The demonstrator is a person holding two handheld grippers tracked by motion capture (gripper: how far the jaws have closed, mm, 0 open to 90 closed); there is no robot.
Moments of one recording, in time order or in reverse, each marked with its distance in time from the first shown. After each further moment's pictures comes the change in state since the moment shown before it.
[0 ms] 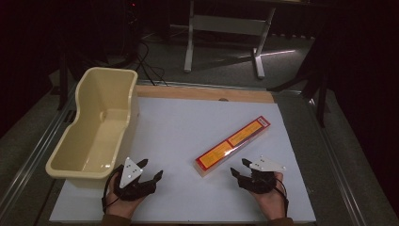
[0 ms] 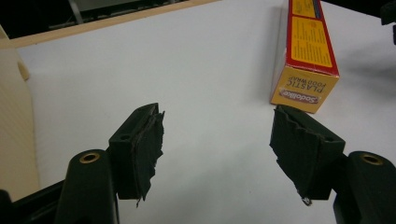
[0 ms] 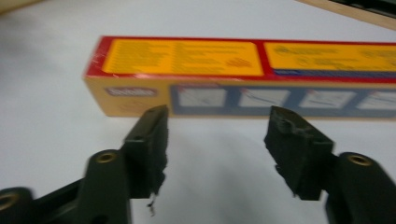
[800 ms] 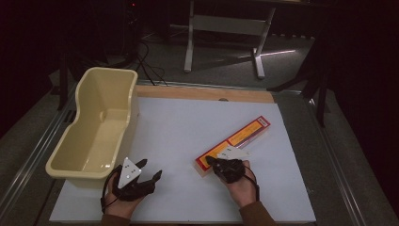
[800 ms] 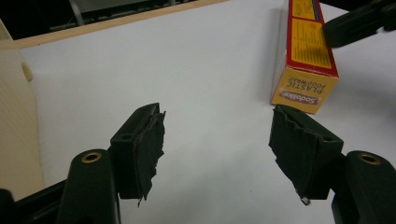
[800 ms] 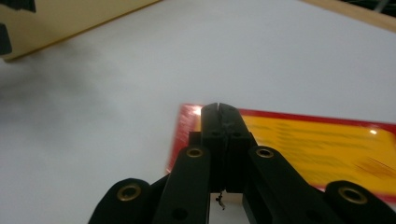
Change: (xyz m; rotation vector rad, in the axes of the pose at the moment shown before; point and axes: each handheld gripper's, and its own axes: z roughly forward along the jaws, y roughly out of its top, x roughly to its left) left arm 0.001 0.000 -0.003 -0.006 0.003 -0.001; right arm 0.050 0.049 0.059 0.019 0.134 -0.044
